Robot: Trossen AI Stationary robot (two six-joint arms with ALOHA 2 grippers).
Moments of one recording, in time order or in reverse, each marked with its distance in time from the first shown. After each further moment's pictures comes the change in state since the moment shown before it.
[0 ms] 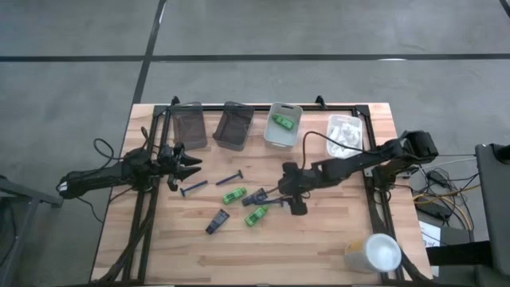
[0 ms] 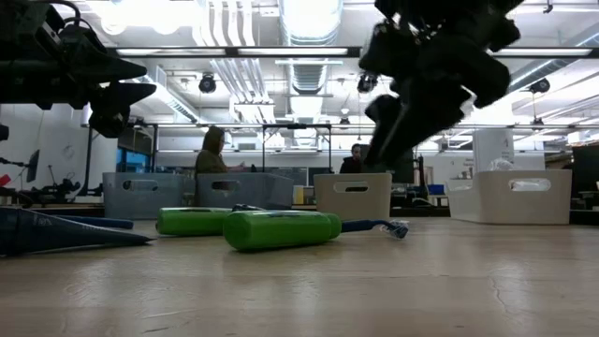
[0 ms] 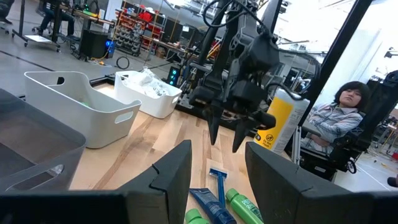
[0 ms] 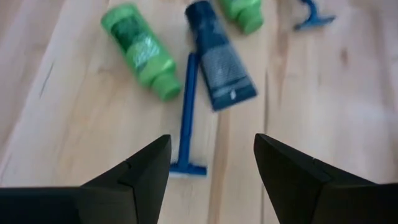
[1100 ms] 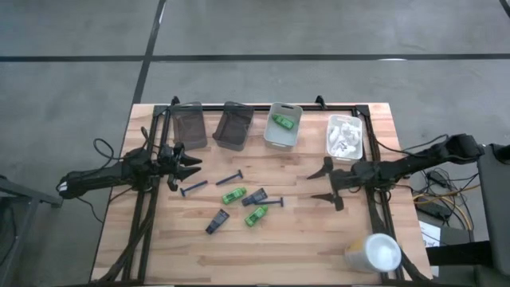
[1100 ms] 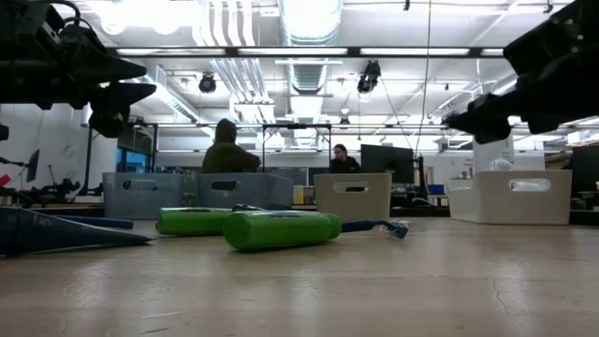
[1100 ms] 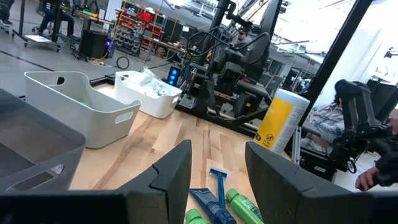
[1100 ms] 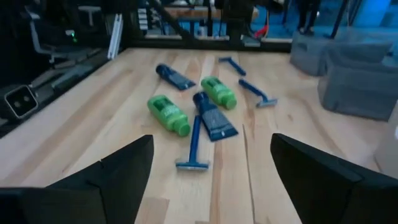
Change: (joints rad) left arm 0.001 0.000 0.000 0.000 0.000 0.000; right arm 0.018 -0.778 -0.878 0.806 0.009 0.018
